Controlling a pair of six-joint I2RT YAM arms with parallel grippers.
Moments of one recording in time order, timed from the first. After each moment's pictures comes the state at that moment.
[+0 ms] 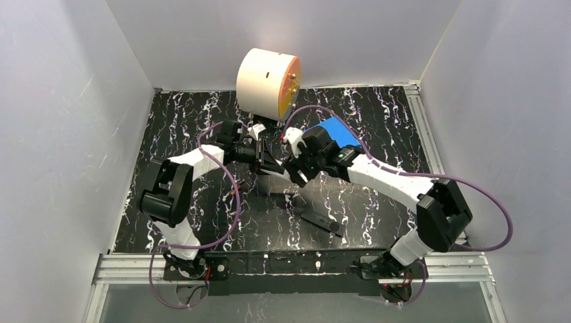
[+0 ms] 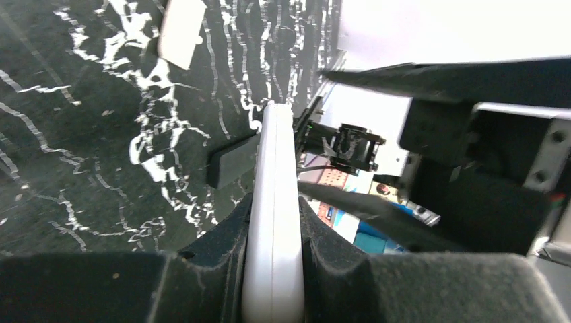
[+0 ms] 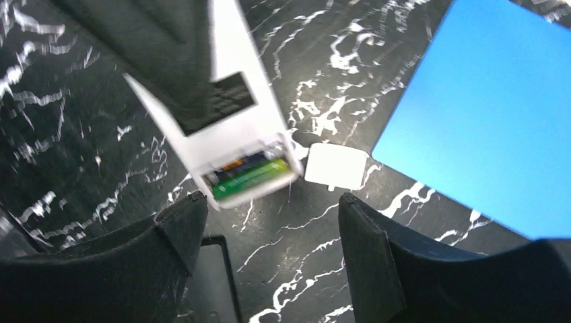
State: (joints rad) left arm -0.33 1.73 1.00 -0.15 1.04 -0.70; right arm 0.82 1.54 1.13 -0.41 -0.12 -0.16
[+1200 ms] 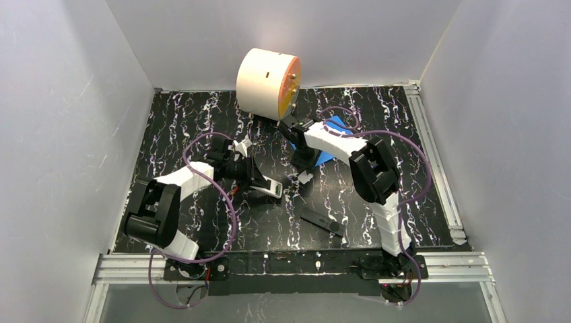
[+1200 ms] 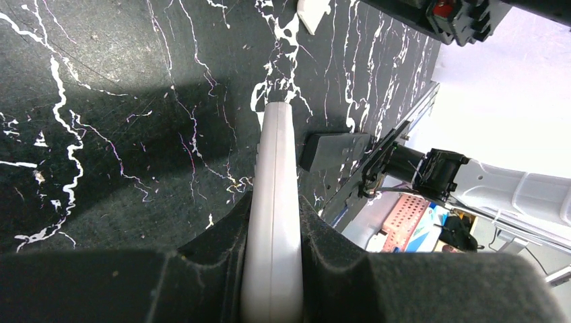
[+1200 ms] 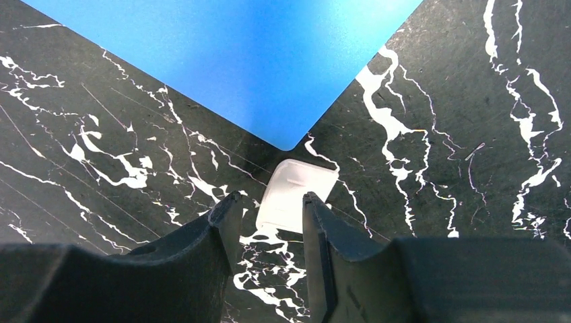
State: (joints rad) left arm -0.30 1.54 0.77 -0.22 0.76 -0.57; right arm 0.74 2.17 1.77 -1.06 0.27 1.17
